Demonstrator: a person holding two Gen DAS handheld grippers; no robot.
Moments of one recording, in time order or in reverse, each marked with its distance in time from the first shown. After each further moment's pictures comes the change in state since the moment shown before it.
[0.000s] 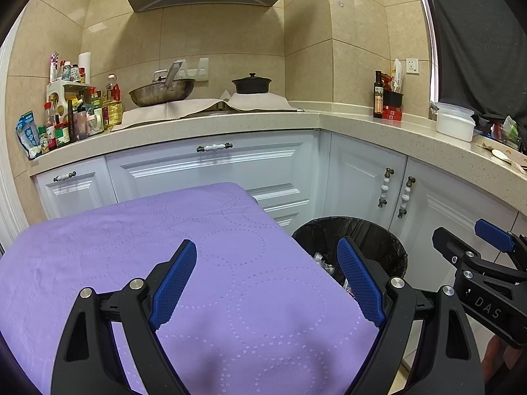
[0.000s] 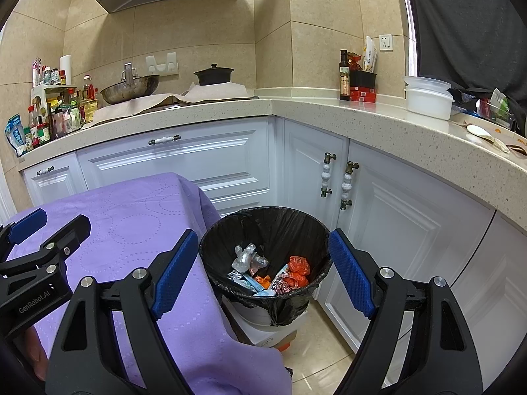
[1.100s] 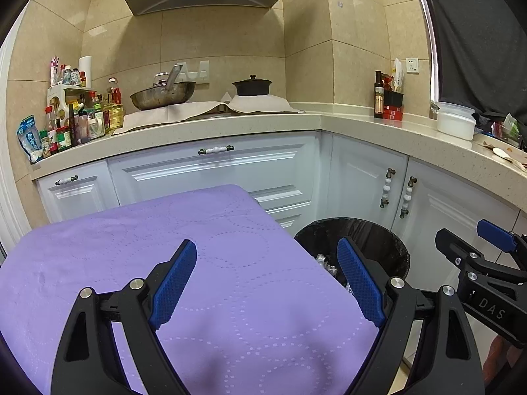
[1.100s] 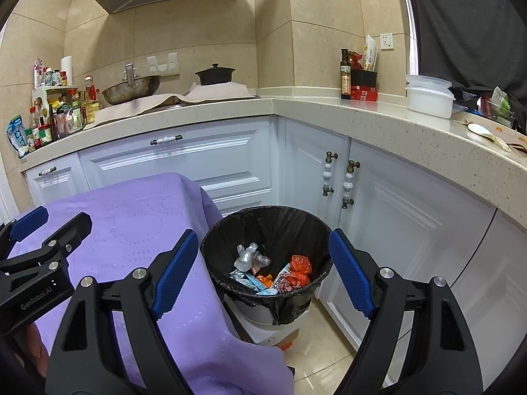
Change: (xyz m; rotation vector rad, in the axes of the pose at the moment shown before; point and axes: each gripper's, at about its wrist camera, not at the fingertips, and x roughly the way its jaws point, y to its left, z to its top) left arm -0.001 -0.002 0.003 0.005 -0.005 0.009; right arm 0.000 0.003 -0.001 0.001 0.000 -0.001
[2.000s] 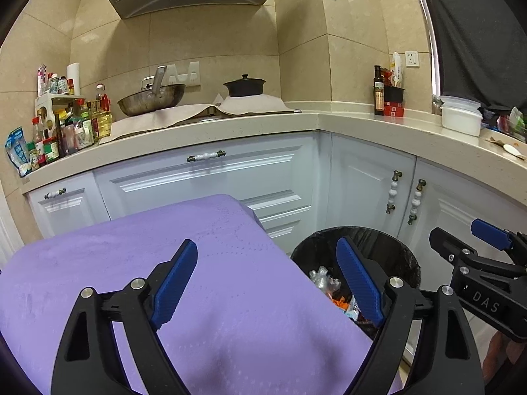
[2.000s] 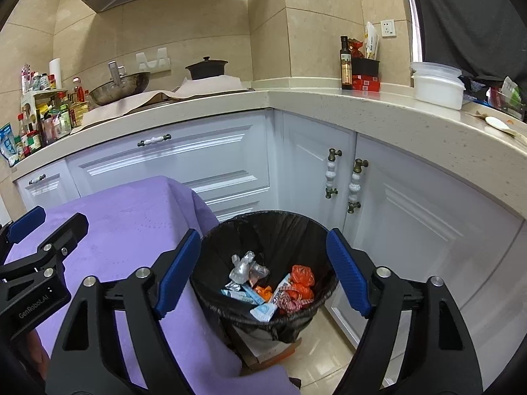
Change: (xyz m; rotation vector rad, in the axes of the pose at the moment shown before) left arm 0.042 -0.013 0.018 0.030 0.002 -0.005; right arm 0.054 -0.014 0.018 0.028 0.028 0.006
